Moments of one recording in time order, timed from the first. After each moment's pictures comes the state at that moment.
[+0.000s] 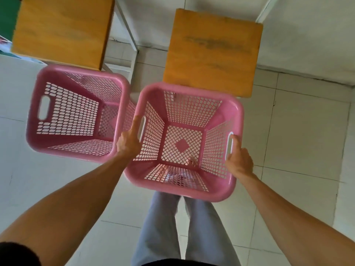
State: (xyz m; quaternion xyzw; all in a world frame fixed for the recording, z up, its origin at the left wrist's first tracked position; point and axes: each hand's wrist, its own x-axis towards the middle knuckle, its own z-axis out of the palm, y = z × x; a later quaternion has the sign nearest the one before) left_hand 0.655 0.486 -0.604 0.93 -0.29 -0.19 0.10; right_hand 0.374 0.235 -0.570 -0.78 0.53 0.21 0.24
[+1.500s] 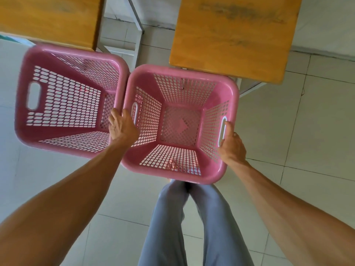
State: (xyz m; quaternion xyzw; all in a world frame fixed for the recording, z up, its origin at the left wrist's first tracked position) left_hand 0.681 0.462 -0.648 0.96 -0.11 -0.24 -0.01; right_hand 0.434 0.248 -0.677 -0.79 0.51 0.20 0.28
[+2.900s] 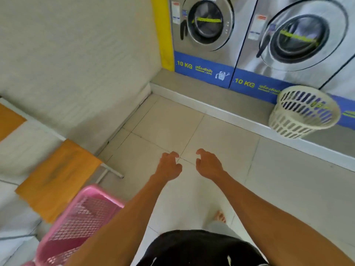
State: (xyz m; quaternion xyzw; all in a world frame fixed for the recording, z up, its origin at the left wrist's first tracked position) left_hand 0.173 0.301 -0.358 0.60 -0.71 -0.37 -0.02; right_hand 0.010 0.350 -0.377 -0.51 0.79 -0.11 0.32
